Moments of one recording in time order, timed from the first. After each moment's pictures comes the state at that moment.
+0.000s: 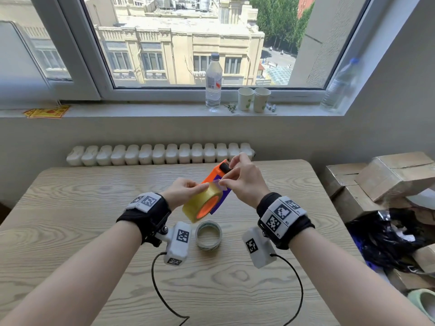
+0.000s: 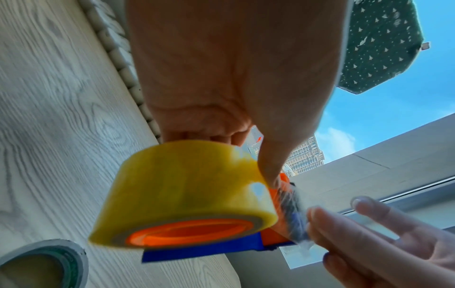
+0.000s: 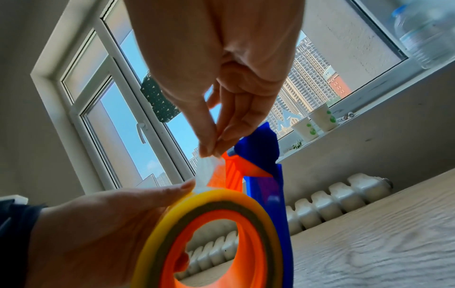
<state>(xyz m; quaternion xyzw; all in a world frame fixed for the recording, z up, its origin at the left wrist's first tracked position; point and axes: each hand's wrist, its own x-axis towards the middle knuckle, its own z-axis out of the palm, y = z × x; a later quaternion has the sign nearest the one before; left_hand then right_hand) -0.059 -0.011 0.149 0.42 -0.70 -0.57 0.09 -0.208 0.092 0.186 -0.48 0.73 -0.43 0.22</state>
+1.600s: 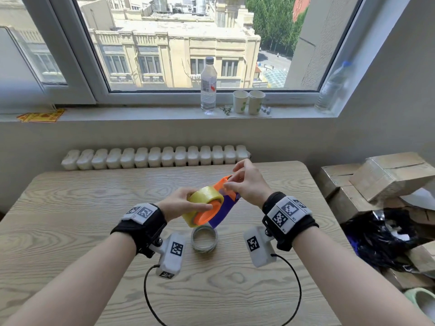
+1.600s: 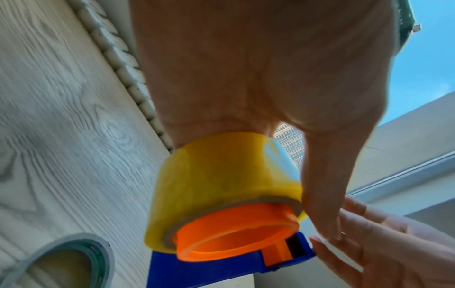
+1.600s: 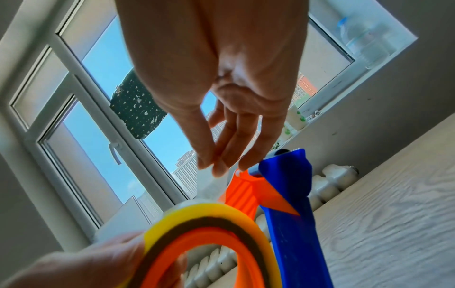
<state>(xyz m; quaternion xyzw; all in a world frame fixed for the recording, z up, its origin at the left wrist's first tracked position) -0.054 0.009 0.155 0.33 -0.71 -0.61 0.04 -0.230 0.098 0.182 -0.43 0.73 -0.44 0.31</state>
